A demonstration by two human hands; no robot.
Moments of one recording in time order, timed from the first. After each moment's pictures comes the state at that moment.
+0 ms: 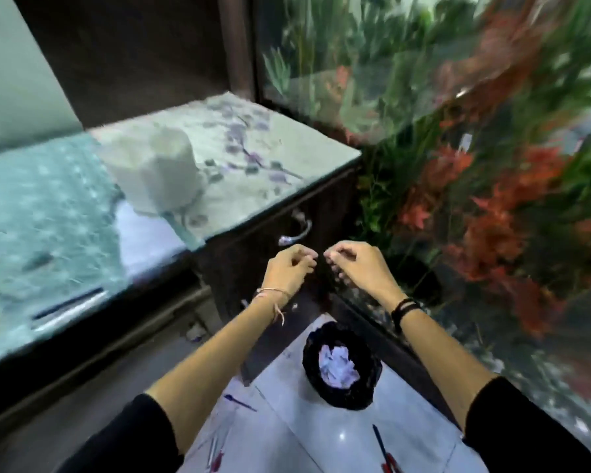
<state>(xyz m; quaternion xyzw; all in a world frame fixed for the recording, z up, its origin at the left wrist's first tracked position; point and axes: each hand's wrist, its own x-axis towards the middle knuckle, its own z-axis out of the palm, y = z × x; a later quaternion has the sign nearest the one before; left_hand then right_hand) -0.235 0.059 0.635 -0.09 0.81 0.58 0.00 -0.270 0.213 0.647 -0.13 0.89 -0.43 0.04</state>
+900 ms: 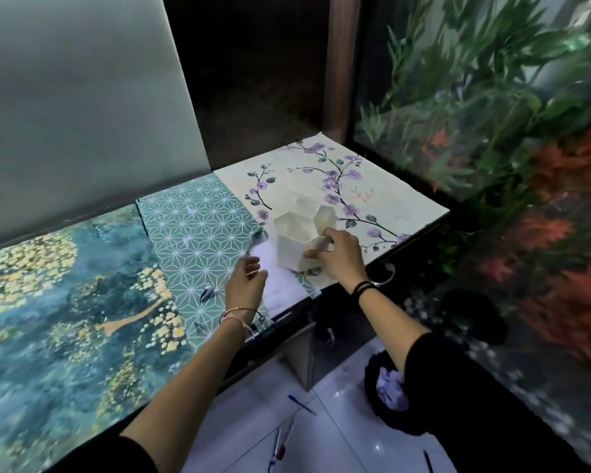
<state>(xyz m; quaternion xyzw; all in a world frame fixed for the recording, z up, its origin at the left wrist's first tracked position) -0.154 -0.162 0.764 -0.33 0.73 0.59 -0.15 -0.276 -0.018 0.769 -0.19 0.89 -0.41 0.01</state>
